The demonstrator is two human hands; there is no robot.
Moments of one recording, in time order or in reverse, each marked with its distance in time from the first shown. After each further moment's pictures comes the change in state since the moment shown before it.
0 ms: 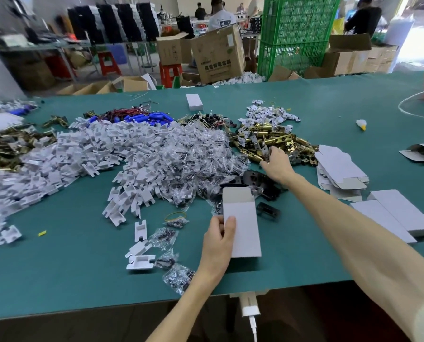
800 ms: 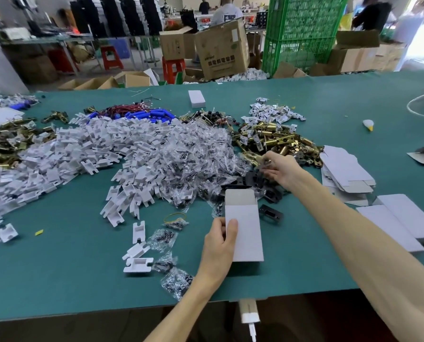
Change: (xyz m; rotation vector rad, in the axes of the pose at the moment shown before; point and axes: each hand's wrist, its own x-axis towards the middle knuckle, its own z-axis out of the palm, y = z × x) left_hand 0.002 -0.003 0.001 0.063 -0.023 0.032; right_hand -0.019 -0.013 -0.013 1.082 -0.121 0.417
